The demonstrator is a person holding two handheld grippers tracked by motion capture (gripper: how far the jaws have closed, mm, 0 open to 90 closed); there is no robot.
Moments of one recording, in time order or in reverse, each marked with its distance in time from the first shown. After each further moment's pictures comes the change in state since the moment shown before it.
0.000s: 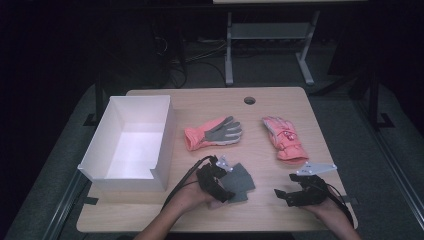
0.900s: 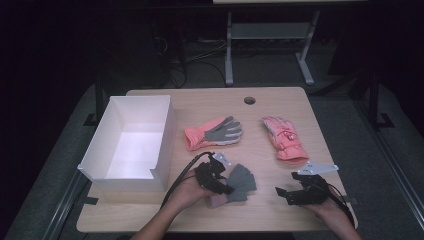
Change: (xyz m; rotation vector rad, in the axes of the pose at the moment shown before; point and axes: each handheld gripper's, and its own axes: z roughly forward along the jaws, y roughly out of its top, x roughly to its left) left arm 0.006 0.009 -0.018 -0.003 -0.136 -0.046; right arm -0.002 -0.001 -0.001 -0.021 -0.043 0.005
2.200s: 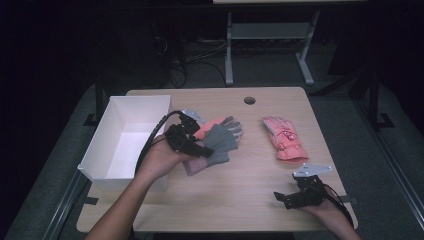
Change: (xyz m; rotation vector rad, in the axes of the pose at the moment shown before) left arm 0.013 0.040 -0.142 -0.075 0.177 -0.087; right arm 0.002 -0.004 0.011 0.041 0.000 -0.016
